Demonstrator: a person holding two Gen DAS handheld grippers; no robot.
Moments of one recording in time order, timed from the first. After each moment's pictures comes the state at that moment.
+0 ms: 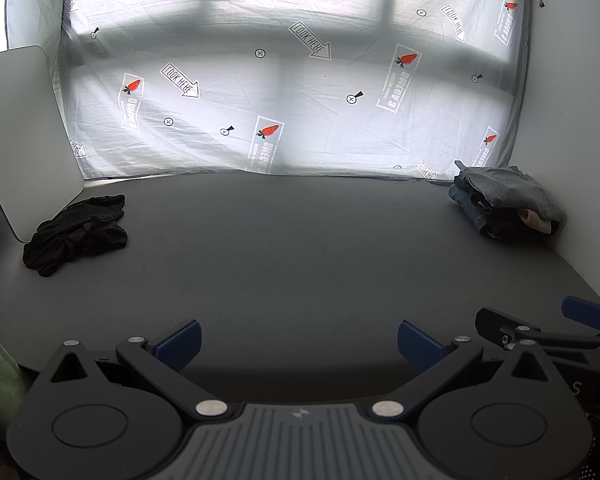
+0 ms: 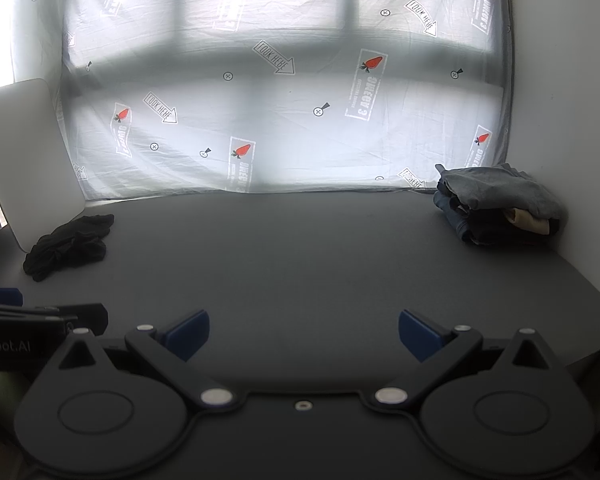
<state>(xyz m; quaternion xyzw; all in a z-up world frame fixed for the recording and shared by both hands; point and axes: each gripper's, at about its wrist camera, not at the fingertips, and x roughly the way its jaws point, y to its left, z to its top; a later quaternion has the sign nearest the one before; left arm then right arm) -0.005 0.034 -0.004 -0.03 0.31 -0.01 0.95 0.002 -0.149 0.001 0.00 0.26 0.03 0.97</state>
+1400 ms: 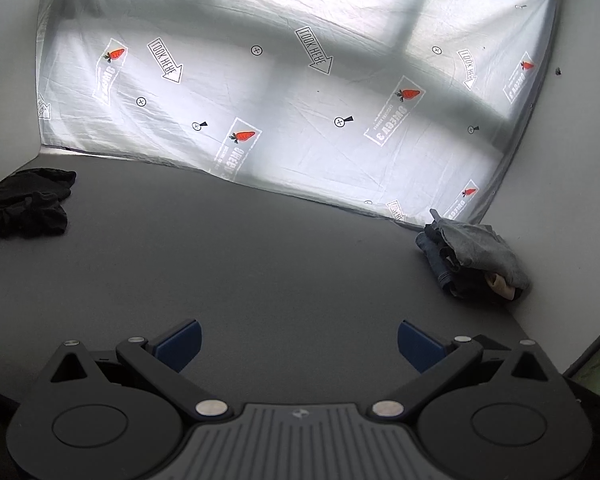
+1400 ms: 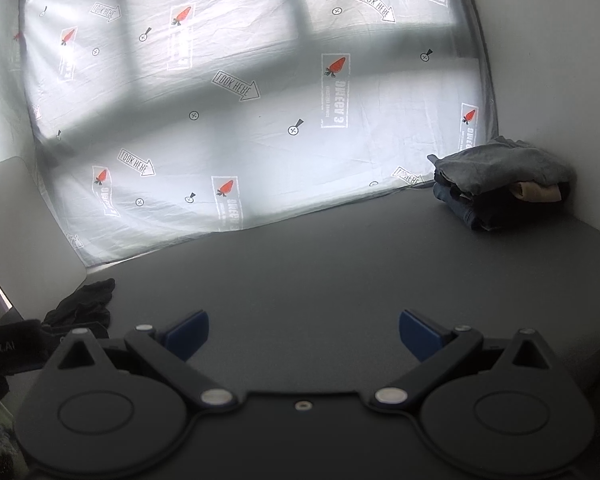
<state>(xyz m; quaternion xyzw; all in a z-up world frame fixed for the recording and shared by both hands) 0.091 0.054 -0.015 -0.16 0.29 -0.08 0.94 0.077 -0.204 -0.008 0.13 0.23 0.04 0.96</state>
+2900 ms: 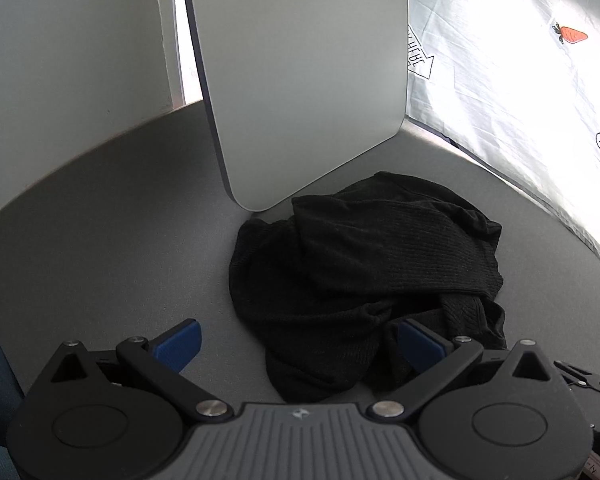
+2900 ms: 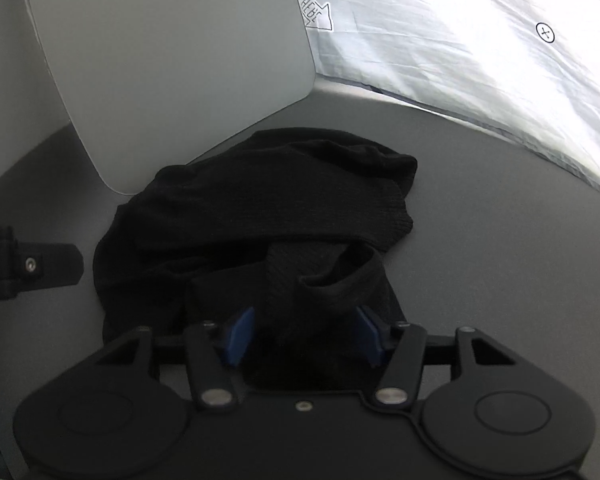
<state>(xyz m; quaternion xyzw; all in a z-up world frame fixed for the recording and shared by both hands) 0.359 0.531 -0.142 -0.21 0.40 0.33 0.83 0.472 0.413 -0.176 -0.11 0.42 0.35 0.83</state>
